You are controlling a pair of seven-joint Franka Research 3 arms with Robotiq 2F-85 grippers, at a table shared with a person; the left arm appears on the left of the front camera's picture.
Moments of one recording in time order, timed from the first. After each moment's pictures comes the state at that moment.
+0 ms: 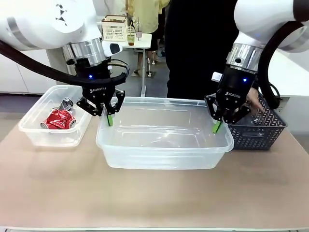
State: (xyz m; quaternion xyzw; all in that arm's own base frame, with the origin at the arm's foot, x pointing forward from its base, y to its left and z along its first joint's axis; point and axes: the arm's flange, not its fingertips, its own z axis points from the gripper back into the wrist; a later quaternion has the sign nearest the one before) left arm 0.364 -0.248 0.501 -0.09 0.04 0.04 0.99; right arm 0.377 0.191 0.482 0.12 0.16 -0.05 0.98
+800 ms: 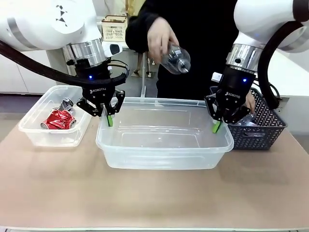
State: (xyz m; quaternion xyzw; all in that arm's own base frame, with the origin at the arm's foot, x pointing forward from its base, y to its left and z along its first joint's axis) left arm 0.364 -0.248 0.501 -0.09 0.04 0.04 0.99; right arm 0.377 0.191 0.482 0.12 0.16 -0.05 0.98
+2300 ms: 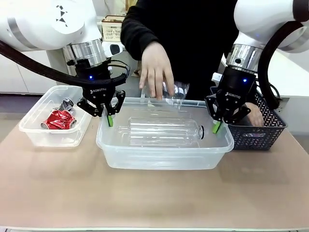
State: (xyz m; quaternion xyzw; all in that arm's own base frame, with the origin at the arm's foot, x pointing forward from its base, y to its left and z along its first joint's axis) left arm 0.364 -0.248 0.501 -0.09 0.04 0.04 0.99; right arm 0.377 0.191 0.482 0.12 0.16 -0.05 0.98
